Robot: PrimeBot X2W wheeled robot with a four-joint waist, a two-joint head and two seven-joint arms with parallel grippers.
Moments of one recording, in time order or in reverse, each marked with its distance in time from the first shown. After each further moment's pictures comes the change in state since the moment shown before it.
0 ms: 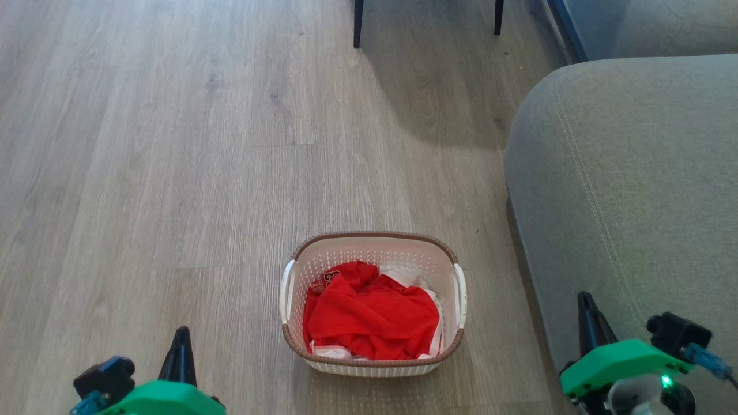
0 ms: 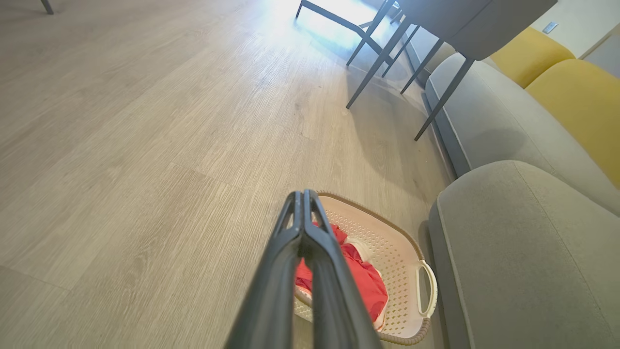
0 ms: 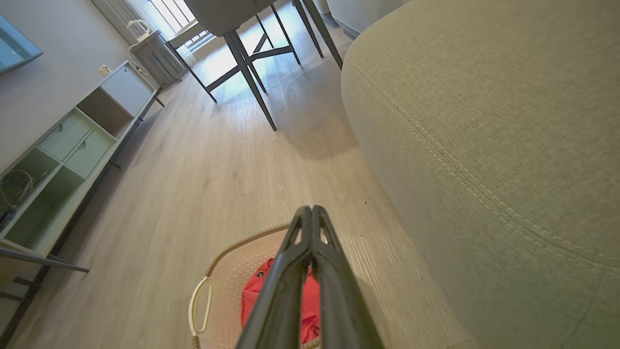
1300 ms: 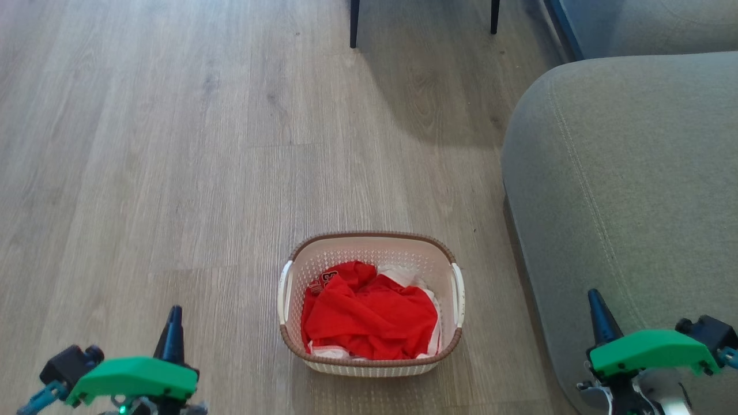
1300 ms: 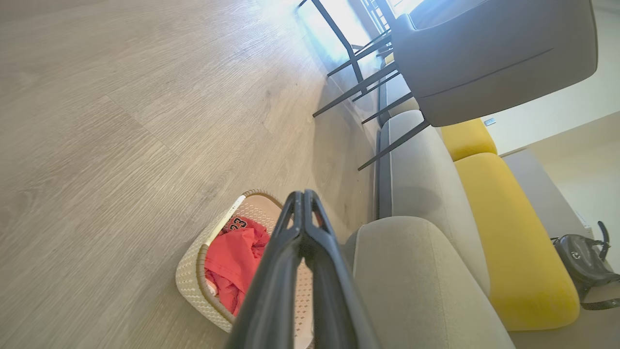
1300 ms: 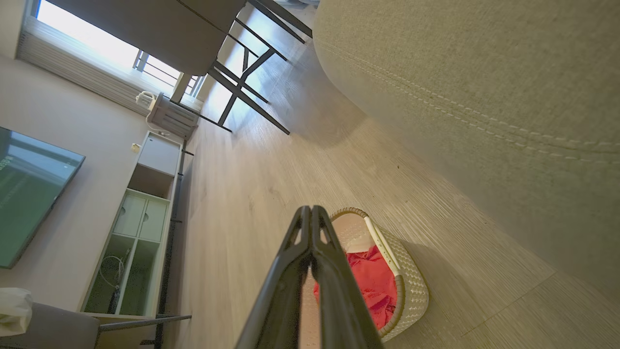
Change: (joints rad) left arm -0.067 -0.003 0.055 0.014 -0.439 -0.052 0.114; right arm -0.024 -0.005 -0.054 -0.004 0.431 0.000 0.100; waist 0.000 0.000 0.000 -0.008
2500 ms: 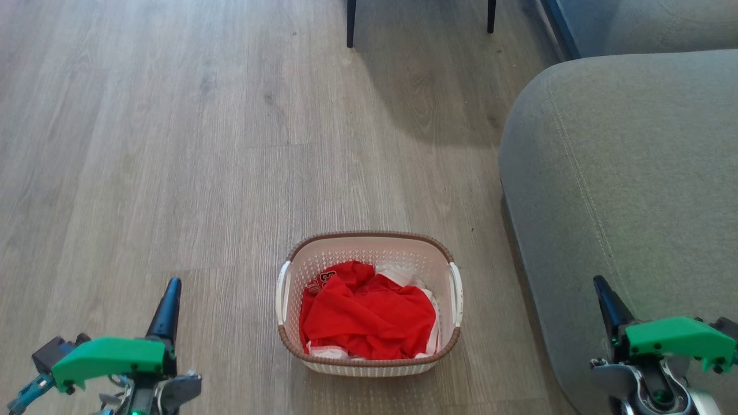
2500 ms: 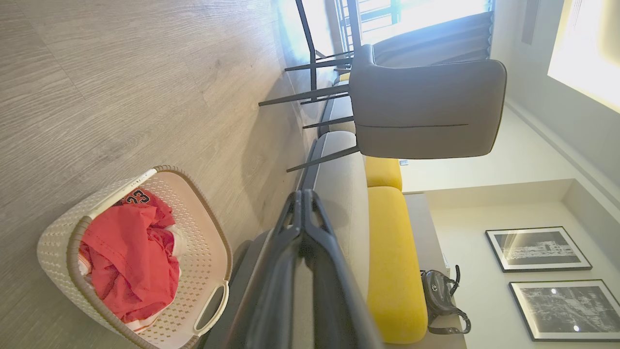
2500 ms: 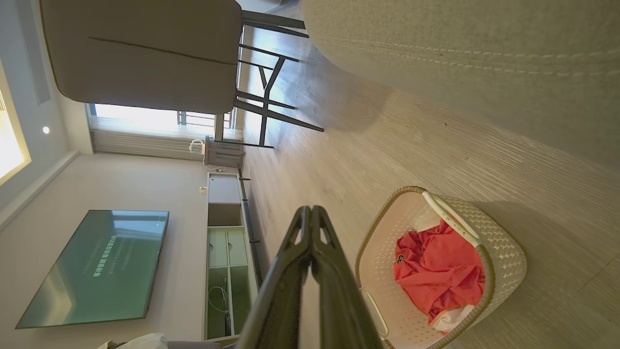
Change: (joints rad) left arm -0.076 -0.005 0.046 0.011 -0.408 -0.044 0.105; right arm -0.041 -0.003 -0.061 -0.001 0.390 0.000 0.103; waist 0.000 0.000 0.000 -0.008
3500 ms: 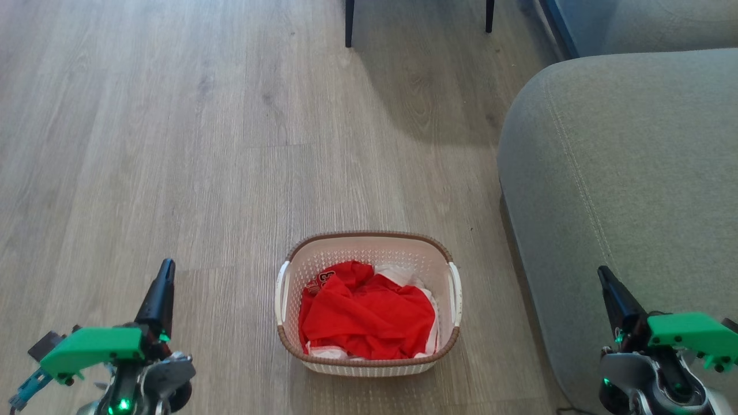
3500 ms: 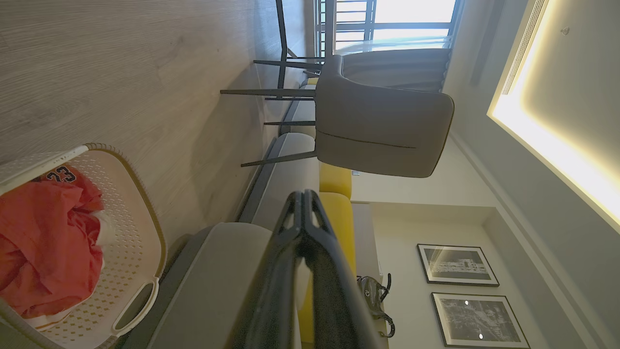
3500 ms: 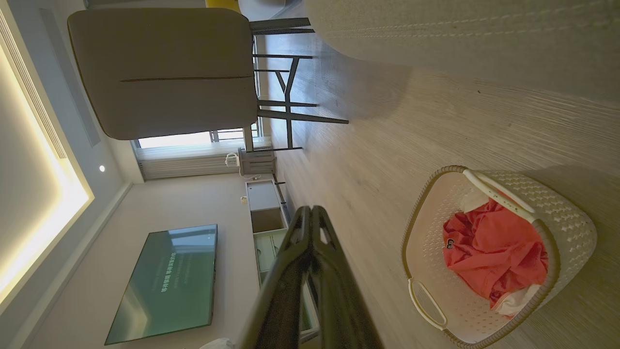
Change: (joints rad) left arm -0.040 -0.002 0.030 0.005 -0.222 -0.027 0.053; right arm -0.020 -0.002 -0.038 0.000 0.213 0.000 0.056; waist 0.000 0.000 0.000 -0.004
